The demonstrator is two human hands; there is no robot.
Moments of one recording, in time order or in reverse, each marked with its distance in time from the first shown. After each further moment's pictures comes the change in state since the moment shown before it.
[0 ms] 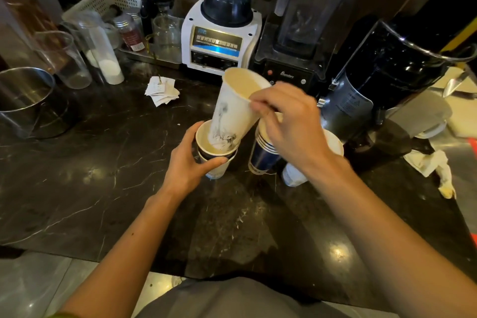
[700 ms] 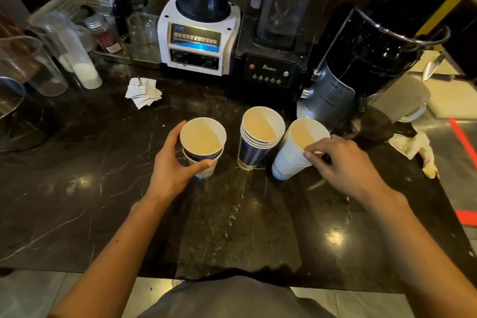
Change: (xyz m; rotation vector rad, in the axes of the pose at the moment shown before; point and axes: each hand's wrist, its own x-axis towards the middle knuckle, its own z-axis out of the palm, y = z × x) left_hand 0.000 -0.008 0.000 -0.035 -0.010 -0.056; right_hand -0.108 0.084 -0.061 -0.323 -0.475 0.443
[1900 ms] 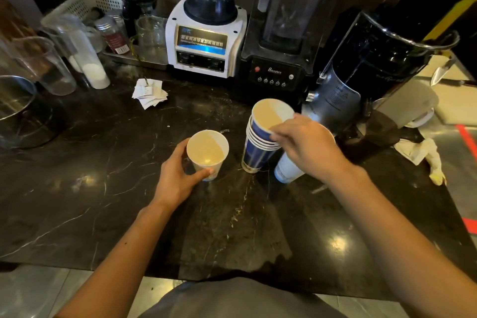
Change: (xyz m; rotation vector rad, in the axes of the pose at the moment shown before) left_hand -0.005 -0.018 0.006 0.127 -0.023 -0.091; right_hand 0.051 -0.046 0.007 0.039 0.052 -0.267
